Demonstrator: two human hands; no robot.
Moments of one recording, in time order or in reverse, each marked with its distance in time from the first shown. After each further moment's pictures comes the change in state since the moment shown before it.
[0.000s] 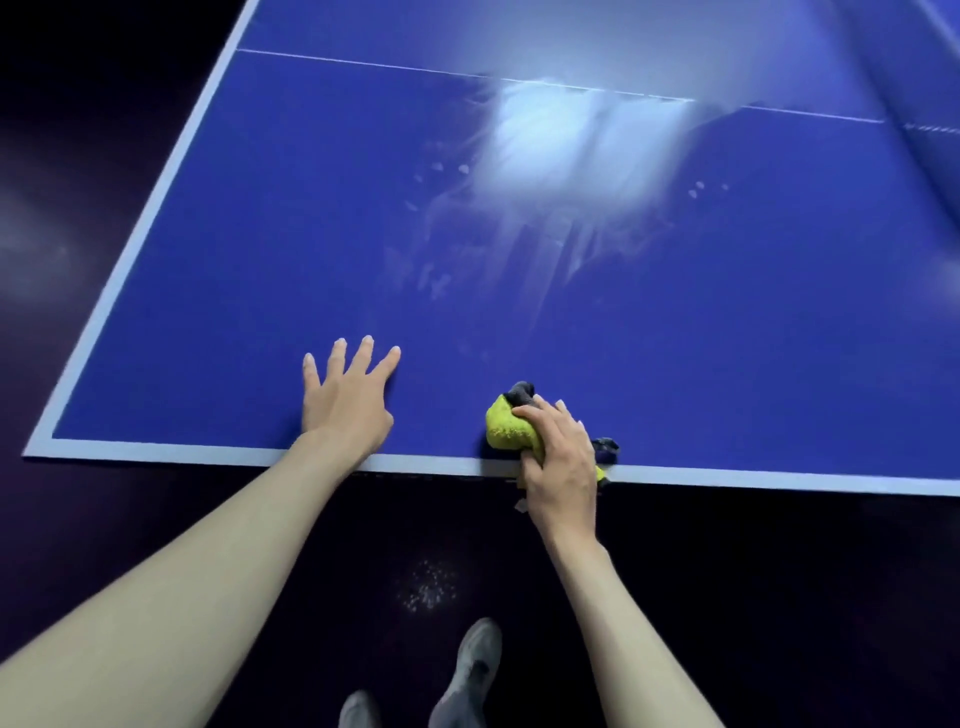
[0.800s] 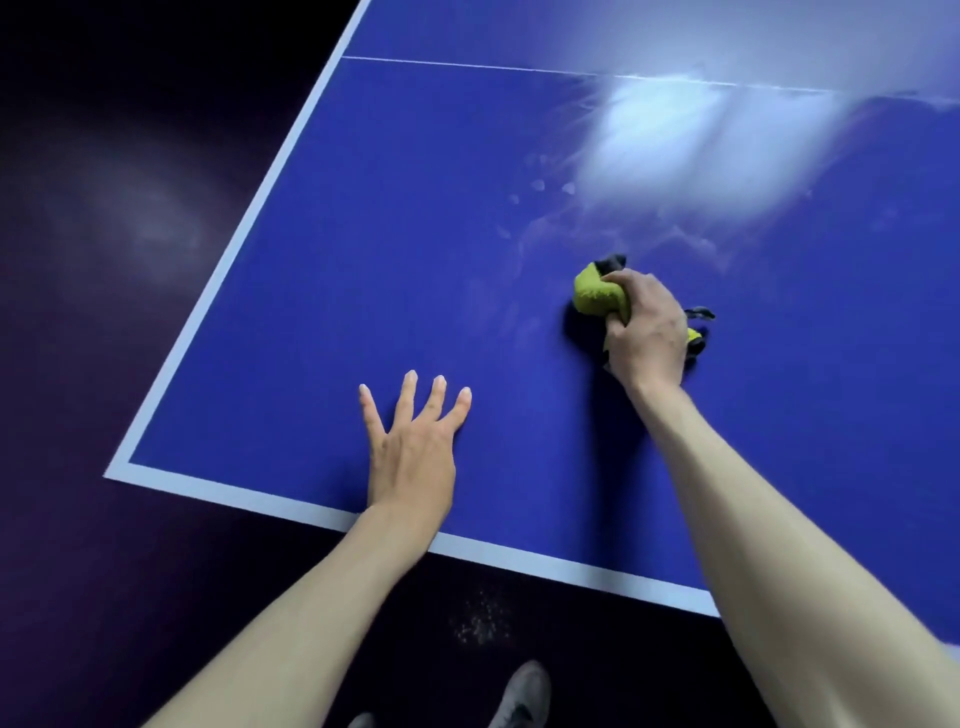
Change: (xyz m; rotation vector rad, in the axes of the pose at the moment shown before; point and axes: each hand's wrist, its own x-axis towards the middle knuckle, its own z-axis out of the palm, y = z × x) left_hand 0.028 0.007 0.012 0.123 0.089 -0.071; right_hand 0.267 -0.026 0.045 -0.038 0.076 -0.197
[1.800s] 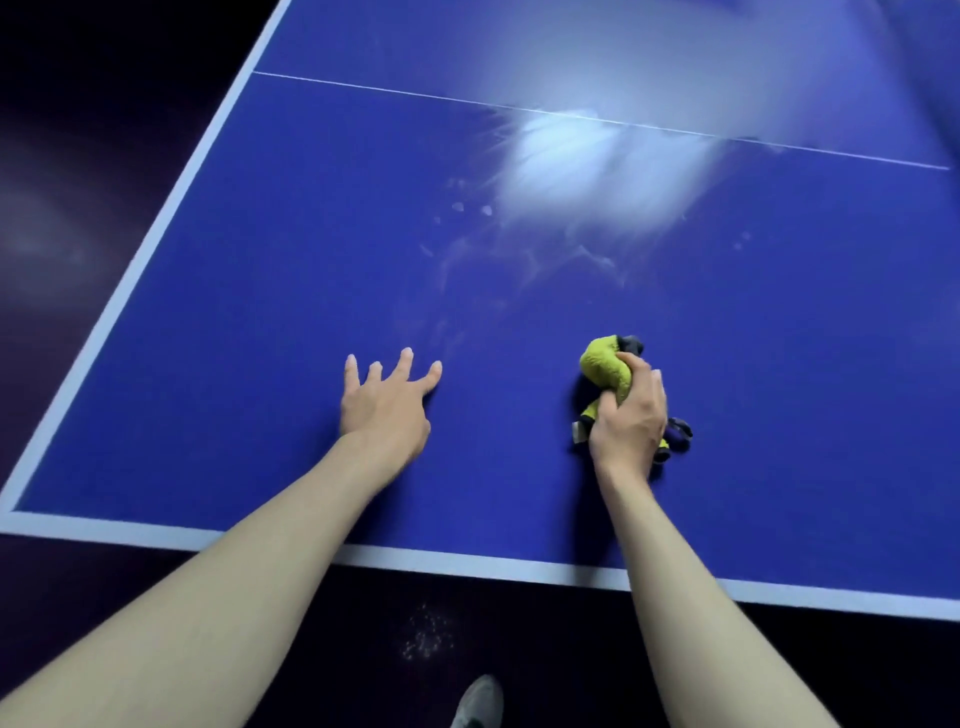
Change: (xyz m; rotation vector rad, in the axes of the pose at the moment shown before) left_hand 0.058 0.019 -0.044 -0.054 -0.225 0.136; right_hand -0.094 0.031 -0.051 0.100 0.276 0.395
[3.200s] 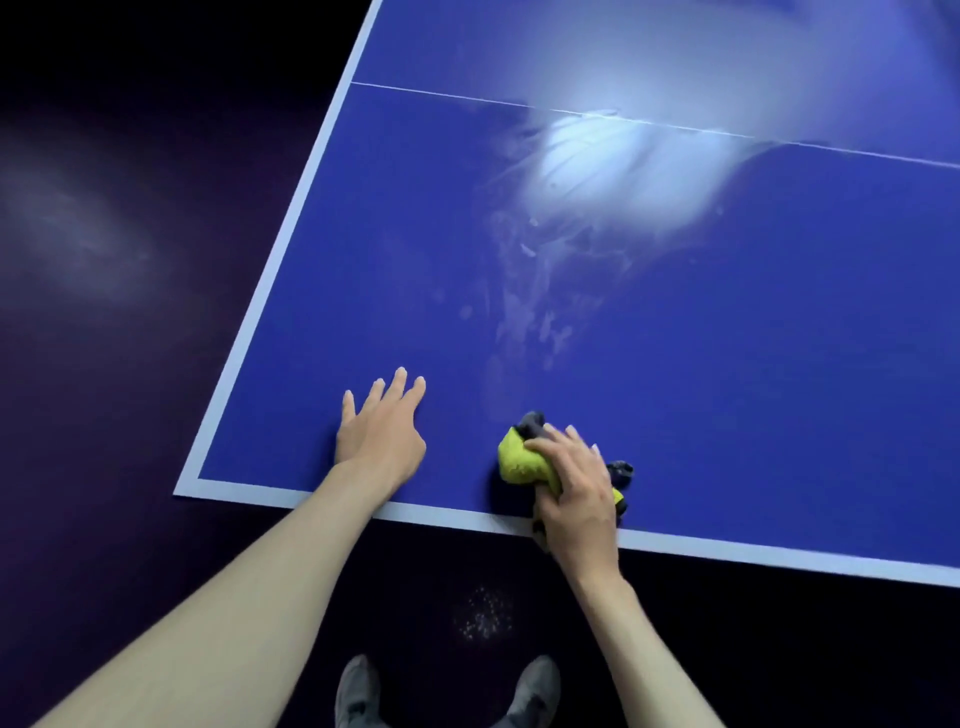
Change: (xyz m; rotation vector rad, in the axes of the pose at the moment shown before) left_hand -0.052 -0.147 0.041 -0.299 0.023 -0.076; right_hand -0.201 -0.069 0.044 -0.104 -0.412 -0.301
